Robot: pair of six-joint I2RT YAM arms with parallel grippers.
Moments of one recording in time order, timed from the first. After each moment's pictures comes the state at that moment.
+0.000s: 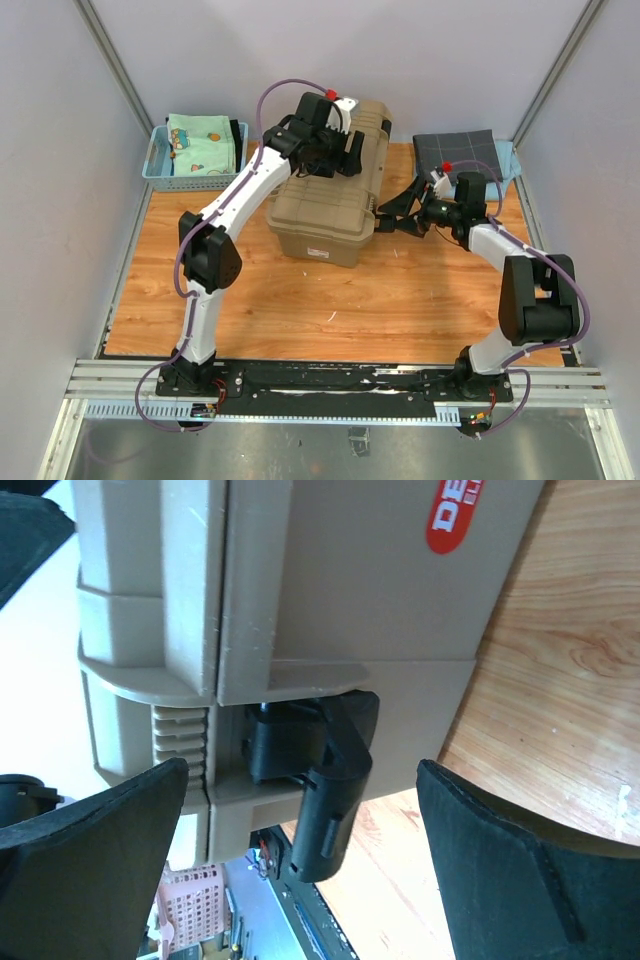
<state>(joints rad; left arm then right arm) -0.56 2.15 2.21 -0.72 0.21 -0.08 0.05 1.58 0.89 0.13 -0.90 0.77</state>
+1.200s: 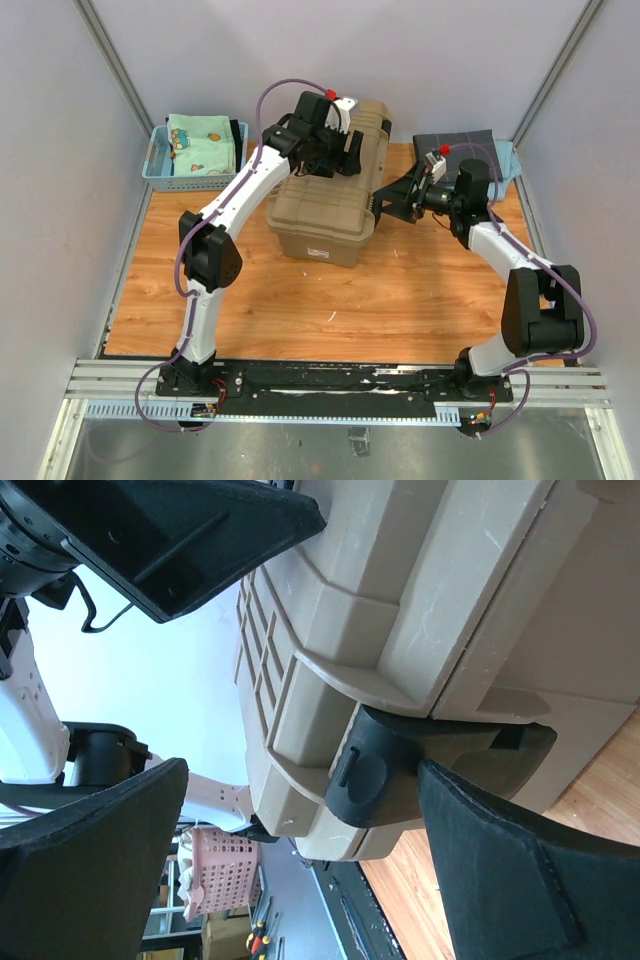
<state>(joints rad) -0.55 2.15 2.23 -0.73 0.25 -0.08 0.10 1.51 0.94 0.29 -1.00 0.96</state>
